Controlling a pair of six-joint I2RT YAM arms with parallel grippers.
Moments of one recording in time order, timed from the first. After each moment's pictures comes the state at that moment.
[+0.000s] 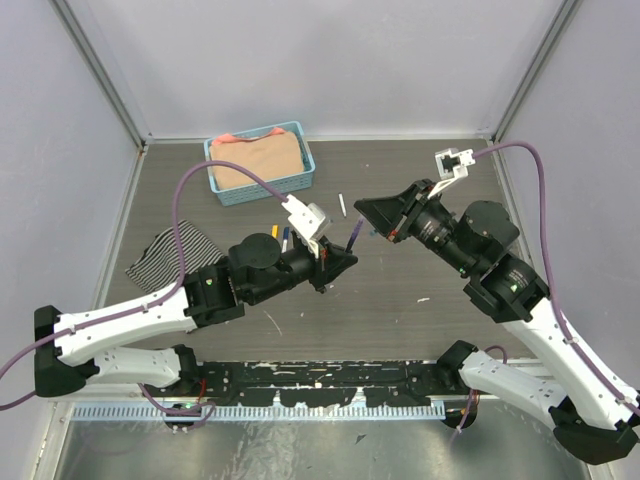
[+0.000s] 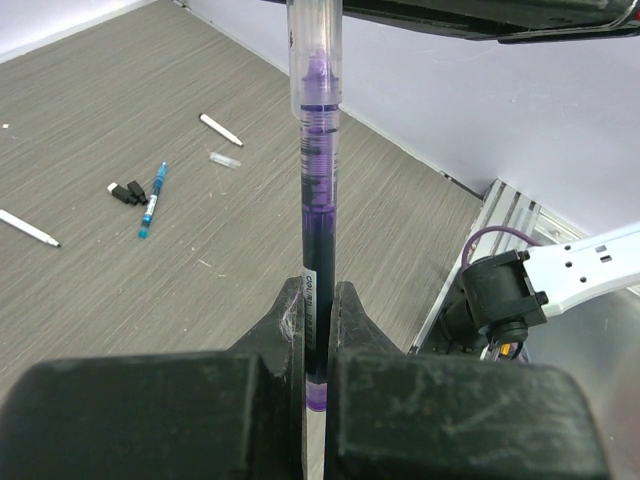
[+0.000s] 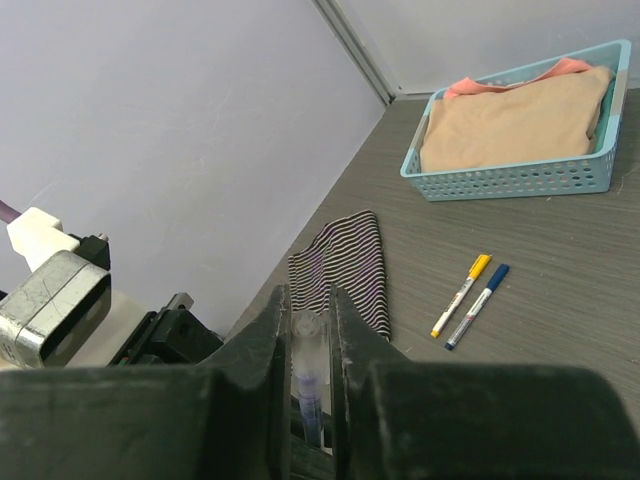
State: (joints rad) left arm -1.23 1.13 1.06 -0.04 -0.19 -0.28; right arm 0.70 0.82 1.14 -0.26 -0.08 0.63
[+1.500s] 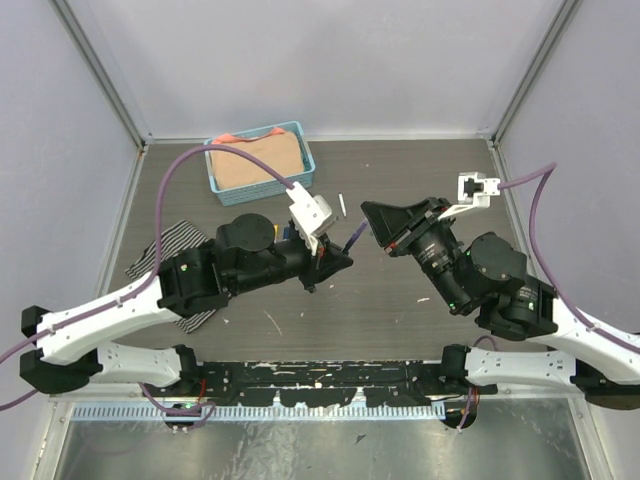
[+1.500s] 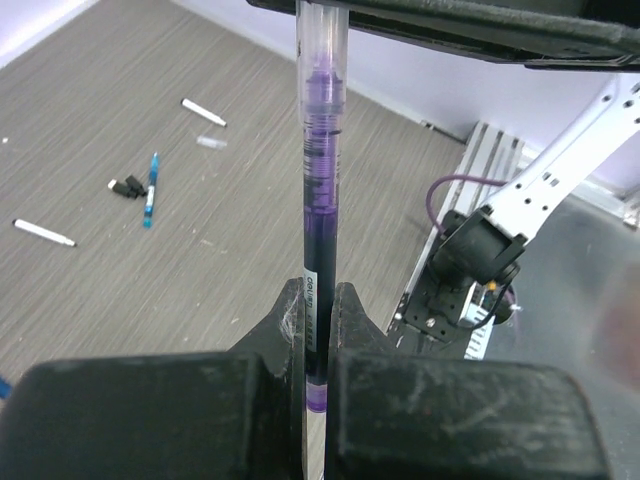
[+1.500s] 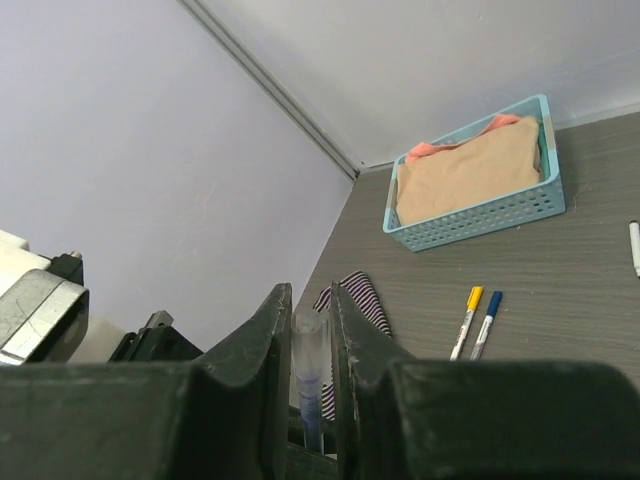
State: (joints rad) left arm -1.25 1.17 1.36 -0.42 -0.12 -0.19; right arm 1.26 0.82 1.18 -0.25 0.75 0.63
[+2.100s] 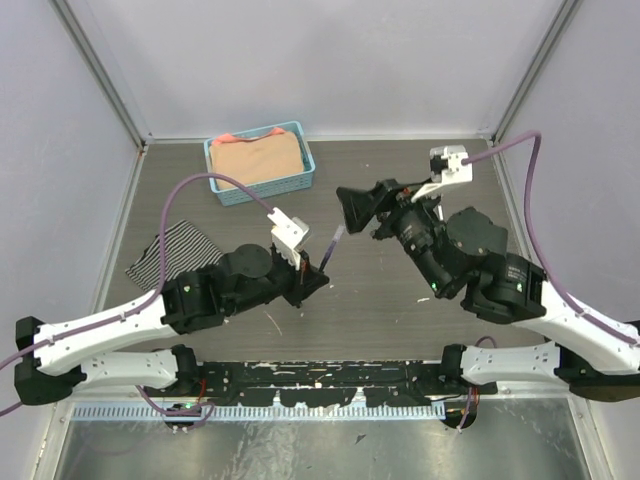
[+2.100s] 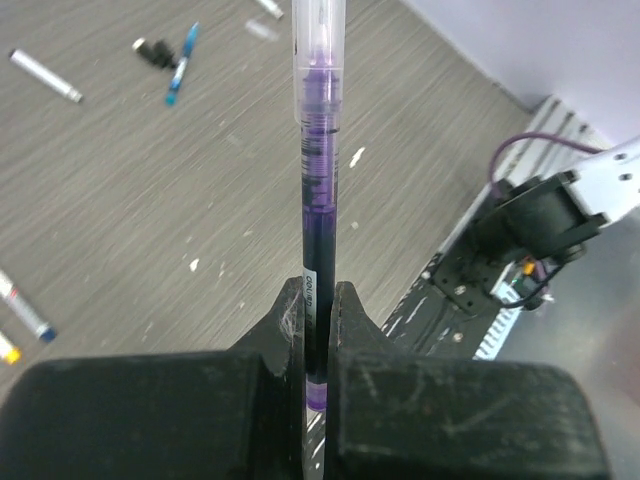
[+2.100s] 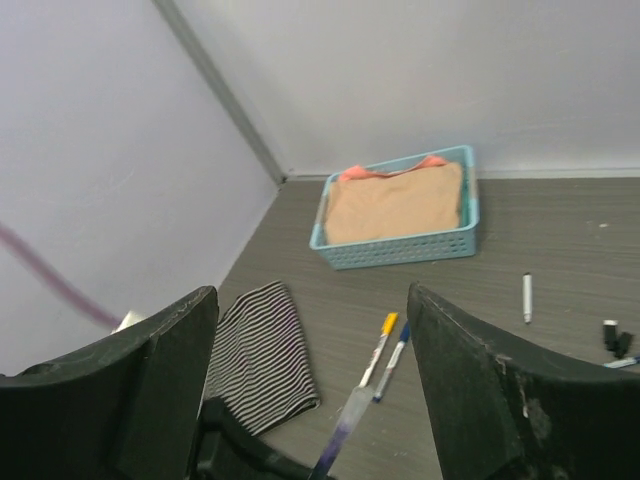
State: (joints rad) left arm -1.23 1.02 1.03 -0.32 -0.21 -0.38; right arm 1.27 0.97 1.41 -0.34 0.79 0.38
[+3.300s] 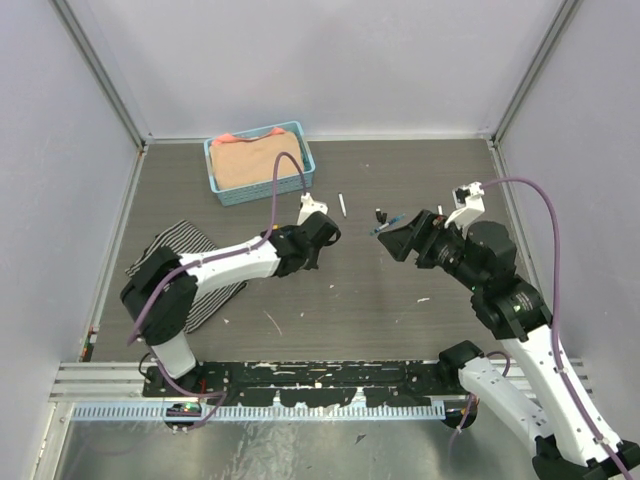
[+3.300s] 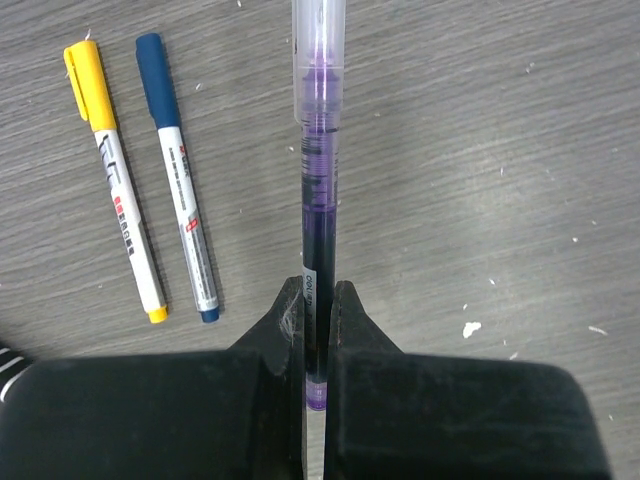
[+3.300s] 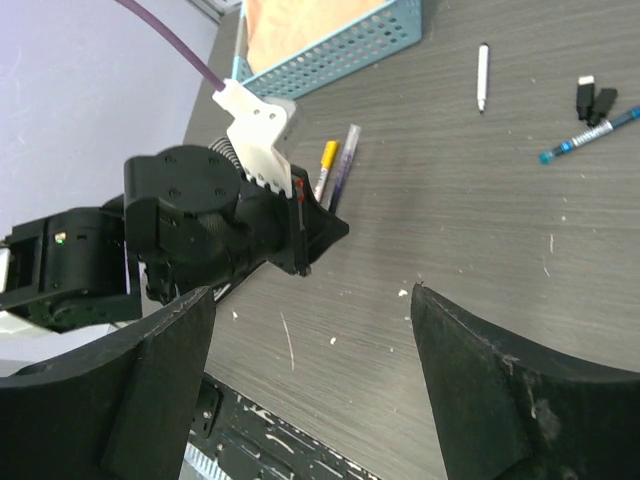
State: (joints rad) left arm -0.91 1.71 1.15 -0.42 -0.43 -0.52; right arm 0.41 0.68 0.93 -0.52 -0.17 0.64
